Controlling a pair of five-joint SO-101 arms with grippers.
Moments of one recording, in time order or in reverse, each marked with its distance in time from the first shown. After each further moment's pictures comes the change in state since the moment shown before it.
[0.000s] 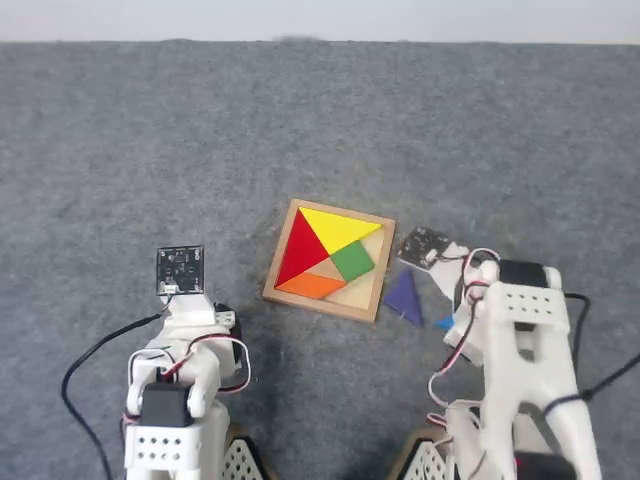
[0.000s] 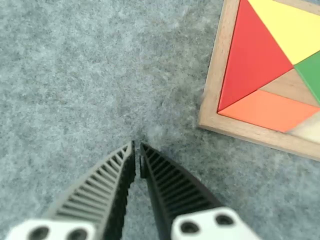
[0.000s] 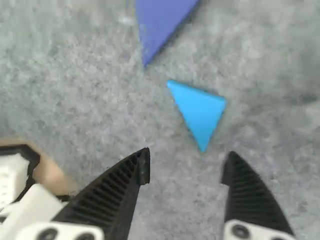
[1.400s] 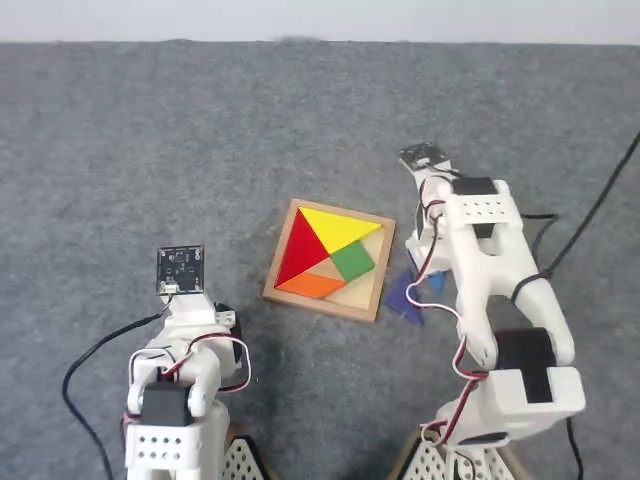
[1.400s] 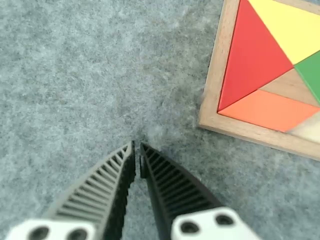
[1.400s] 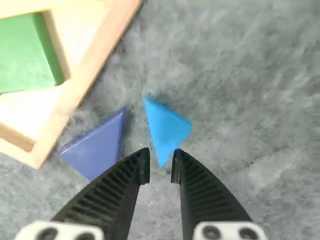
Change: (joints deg) left arm 0.0 0.0 0.0 0.0 0.0; right arm -10.4 34.0 -33.4 -4.3 -38.9
